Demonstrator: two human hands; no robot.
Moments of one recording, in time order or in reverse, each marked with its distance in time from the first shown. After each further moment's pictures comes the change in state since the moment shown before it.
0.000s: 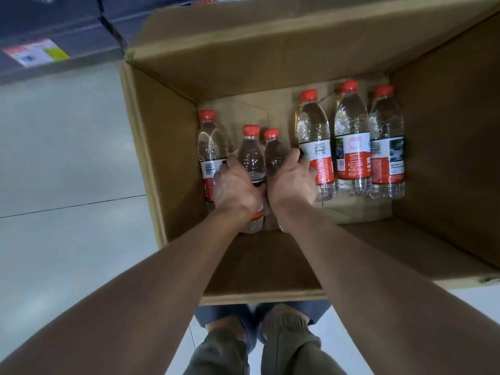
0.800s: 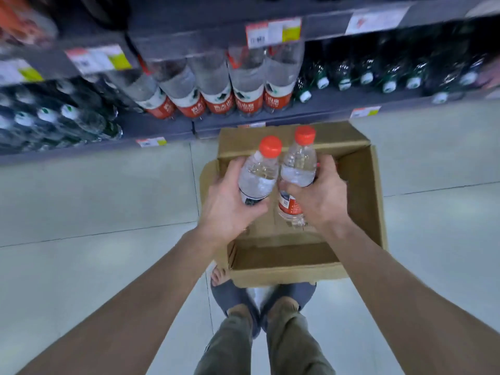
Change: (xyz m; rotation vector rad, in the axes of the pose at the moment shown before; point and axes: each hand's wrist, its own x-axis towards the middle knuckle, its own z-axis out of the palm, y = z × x) left_hand -0.177 0.034 -0.282 -0.394 0.103 0.486; right_hand -0.175 -0.042 -0.263 0.646 0.164 -0.196
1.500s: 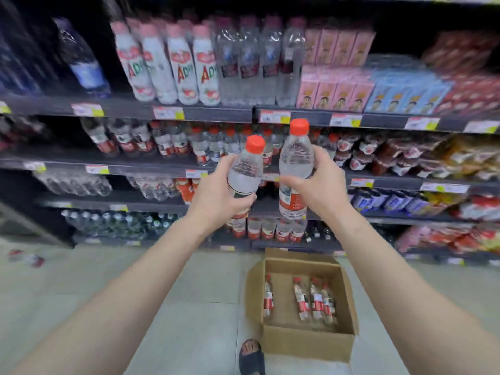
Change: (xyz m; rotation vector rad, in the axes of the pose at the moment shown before) left_hand -0.334 0.301 -0.451 0.032 0.458 0.441; right_hand -0.439 -0.453 -0.238 0.046 0.099 -0.781
